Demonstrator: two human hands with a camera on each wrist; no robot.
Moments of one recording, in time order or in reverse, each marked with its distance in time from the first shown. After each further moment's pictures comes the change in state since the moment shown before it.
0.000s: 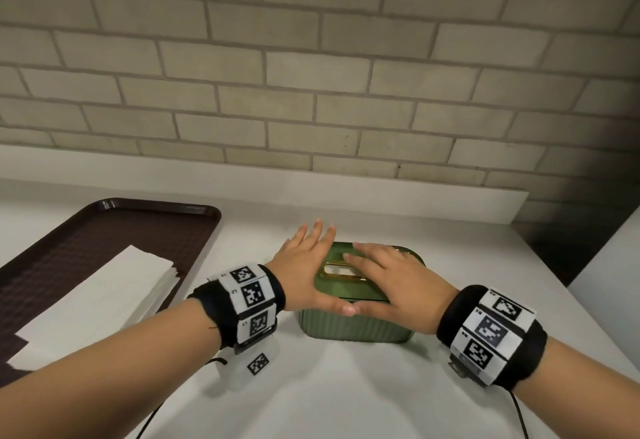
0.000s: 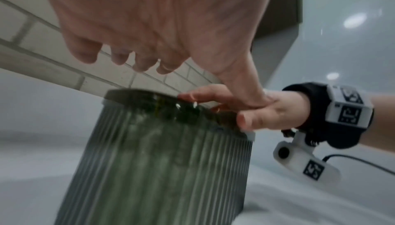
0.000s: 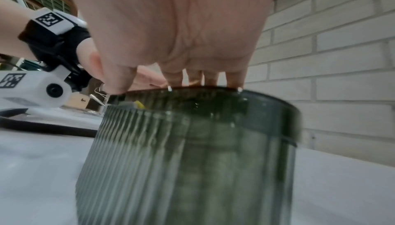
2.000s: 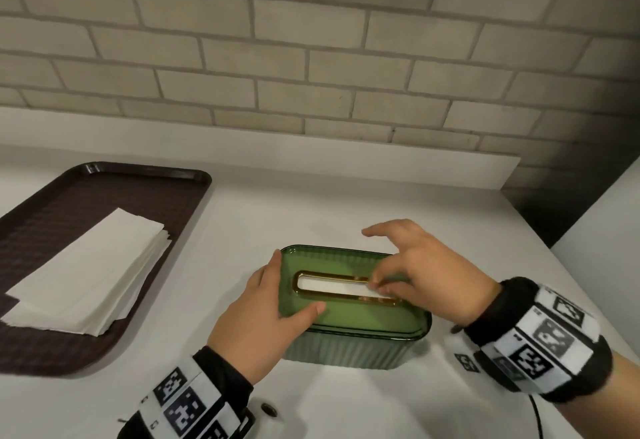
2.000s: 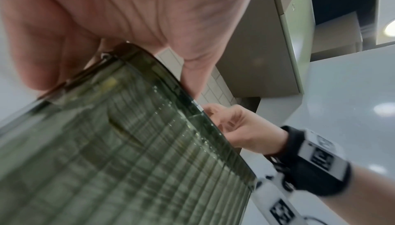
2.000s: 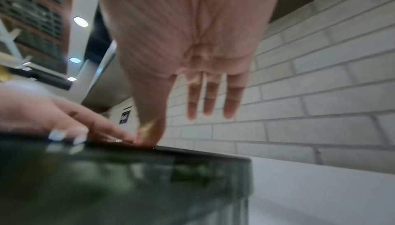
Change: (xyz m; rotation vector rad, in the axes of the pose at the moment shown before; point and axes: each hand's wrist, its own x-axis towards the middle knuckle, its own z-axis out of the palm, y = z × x) left_hand -0.098 0.014 0.058 -0.533 0.287 -0.259; right_hand -0.052 -0.016 -0.013 0.109 0.108 -0.061
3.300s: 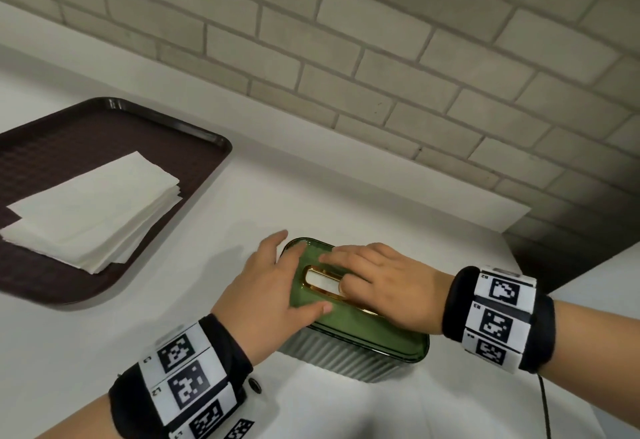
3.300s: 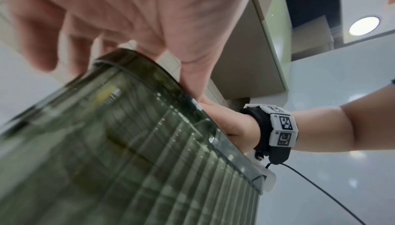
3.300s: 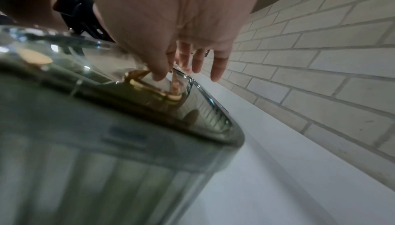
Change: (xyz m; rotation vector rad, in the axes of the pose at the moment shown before) left_hand -0.001 -0.006 0.002 0.093 0.017 0.089; right_hand 0.041 -0.004 0.021 -0.476 -0.012 -0.675
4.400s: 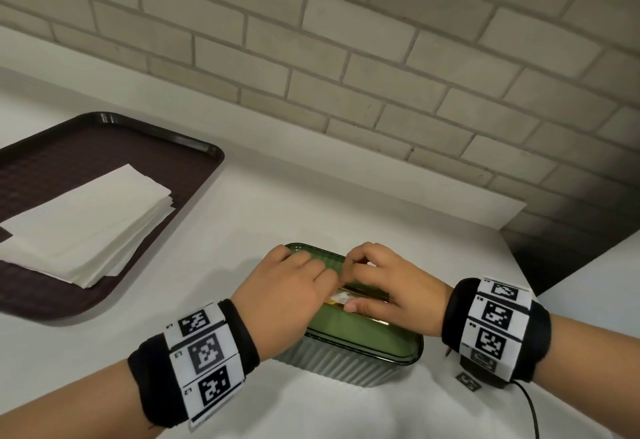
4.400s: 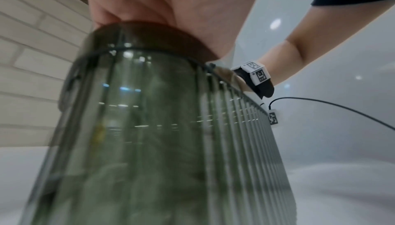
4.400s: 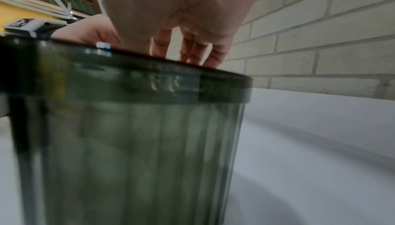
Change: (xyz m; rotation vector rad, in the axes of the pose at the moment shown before) left_hand 0.025 0.008 0.011 0.654 0.276 0.652; right_hand -0.018 0.002 0.003 0.629 0.035 0.368
